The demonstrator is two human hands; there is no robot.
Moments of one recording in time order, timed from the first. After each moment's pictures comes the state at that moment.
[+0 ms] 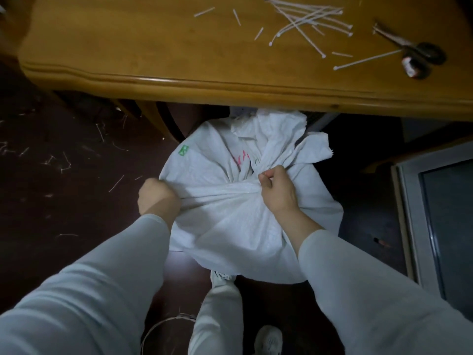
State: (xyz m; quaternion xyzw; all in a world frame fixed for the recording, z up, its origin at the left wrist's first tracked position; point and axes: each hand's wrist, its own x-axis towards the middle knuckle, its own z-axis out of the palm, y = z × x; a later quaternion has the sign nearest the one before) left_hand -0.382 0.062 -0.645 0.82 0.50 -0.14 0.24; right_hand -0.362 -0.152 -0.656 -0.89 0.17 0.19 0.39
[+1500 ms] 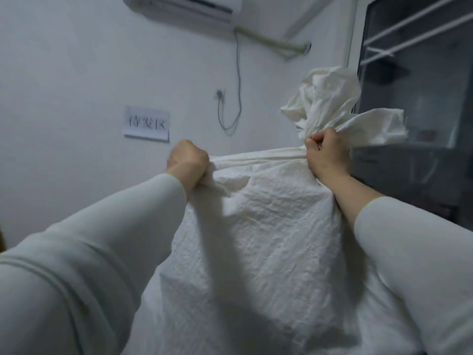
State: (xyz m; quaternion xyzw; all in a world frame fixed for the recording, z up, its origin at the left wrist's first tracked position) left_hand -0.632 -0.119 0.038 0.85 0.01 0.28 0.45; right_hand -0.699 -0.350 0.048 -0.81 0.09 -0.51 0.28
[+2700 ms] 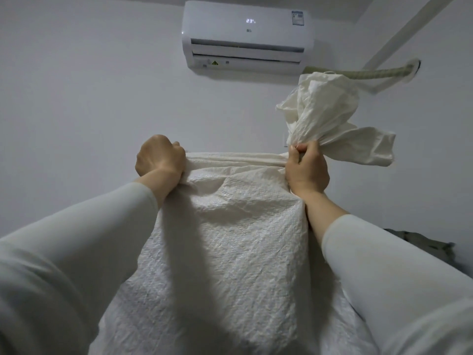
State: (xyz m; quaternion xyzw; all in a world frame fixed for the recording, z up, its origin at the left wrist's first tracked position) left_hand -0.242 0.089 0.155 0.74 0.12 0.55 0.36; right_hand -0.216 -0.148 0.137 -0.68 -0.04 -0.61 0.42
